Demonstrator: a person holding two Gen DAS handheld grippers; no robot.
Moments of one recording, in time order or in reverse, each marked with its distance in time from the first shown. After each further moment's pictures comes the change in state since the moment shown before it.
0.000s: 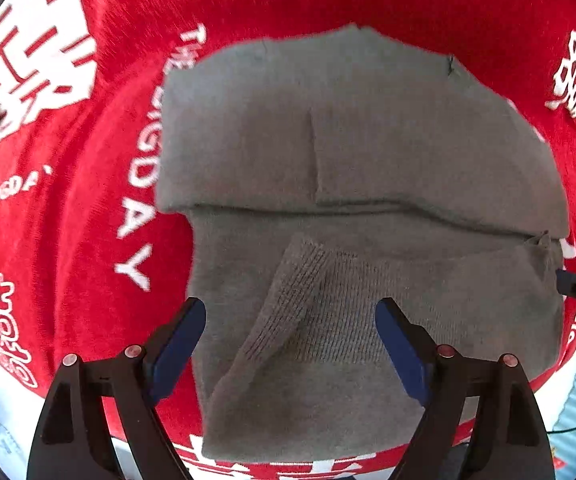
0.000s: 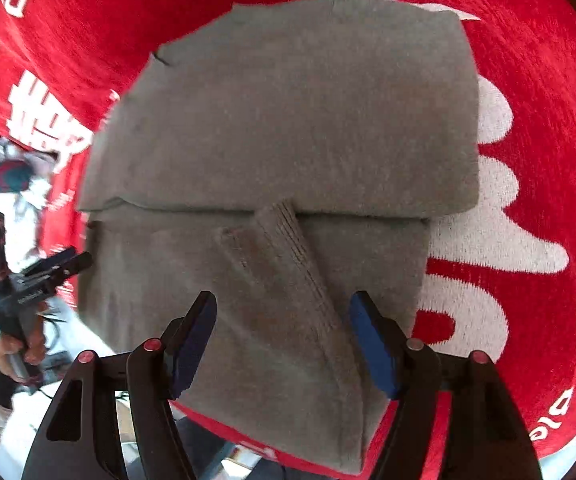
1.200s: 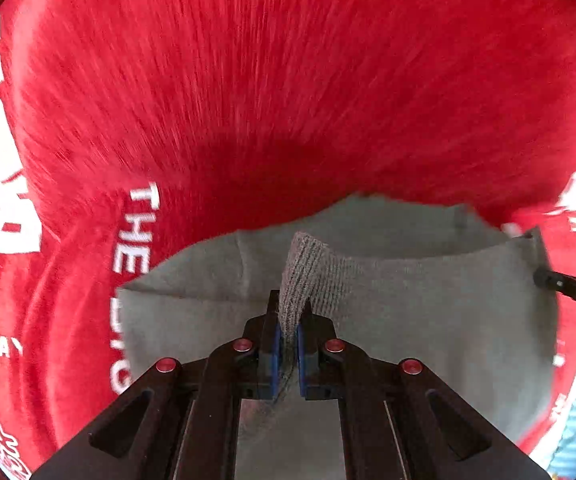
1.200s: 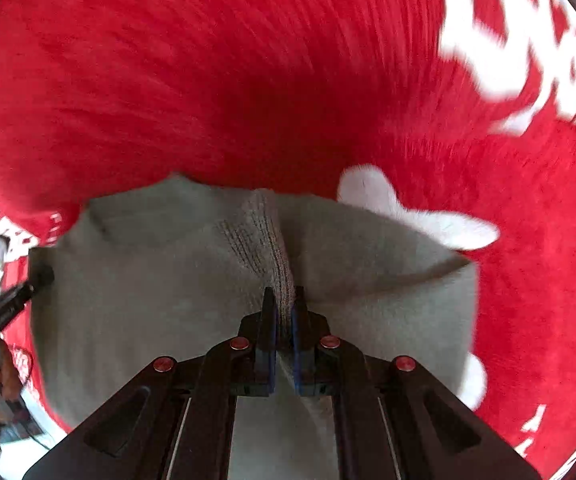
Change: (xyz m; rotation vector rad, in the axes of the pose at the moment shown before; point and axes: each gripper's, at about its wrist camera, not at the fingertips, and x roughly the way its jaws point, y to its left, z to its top) left arm 0.024 0.014 0.174 0.025 -0.223 -0.074; right arm 0.007 -0.011 0.167 0.088 -0.216 -0.139
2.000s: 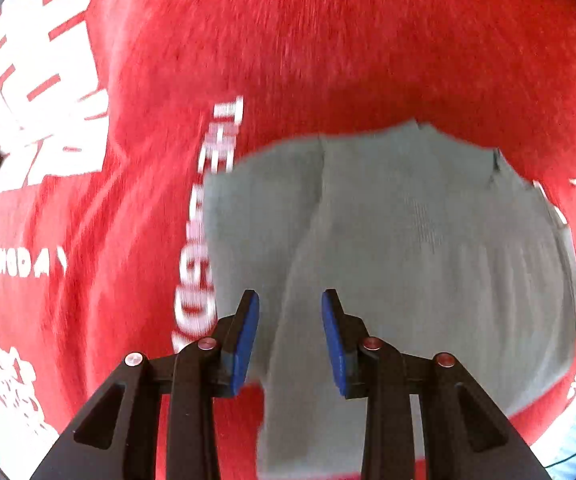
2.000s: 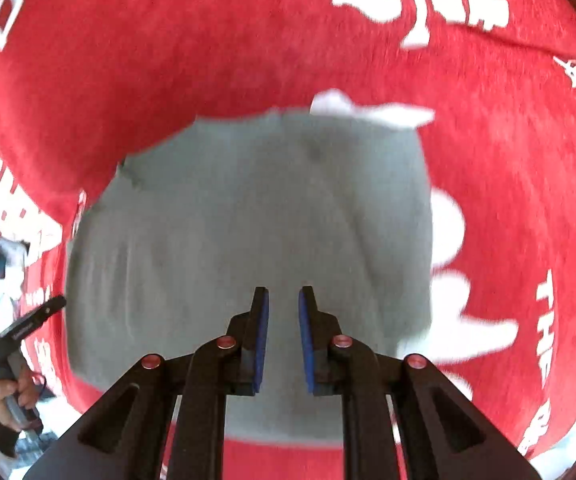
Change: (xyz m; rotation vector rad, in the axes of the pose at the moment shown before) left arm -0.043 0.044 -0.078 -0.070 0.083 0.077; right arm -0.067 0.005 -0.117 0.047 0.015 0.027
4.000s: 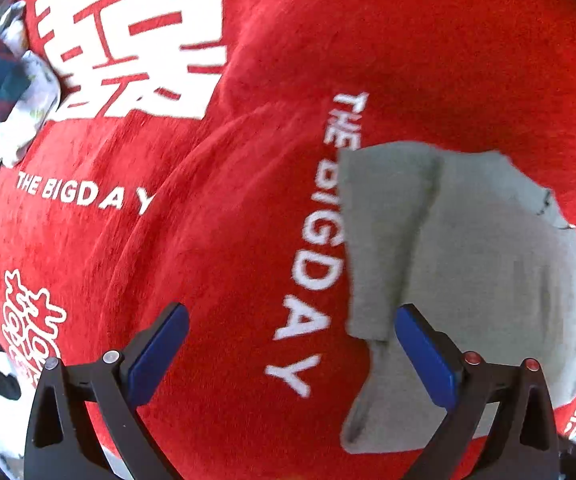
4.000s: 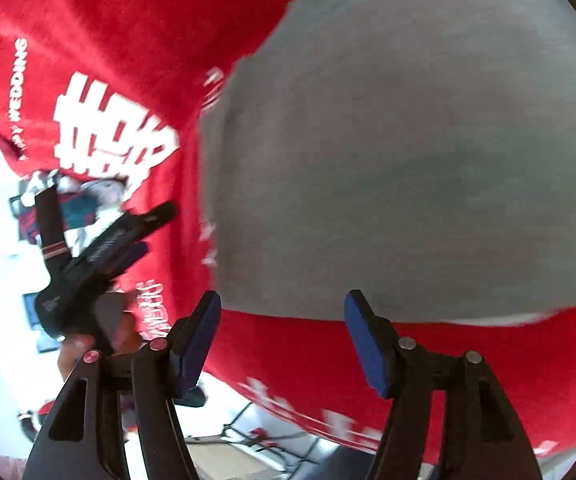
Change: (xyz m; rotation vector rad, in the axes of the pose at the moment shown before) left arm -0.015 0.083 -0.027 -0.193 -0.028 0.107; right arm 0.066 0.188 -0.079 0.065 0.196 0.443
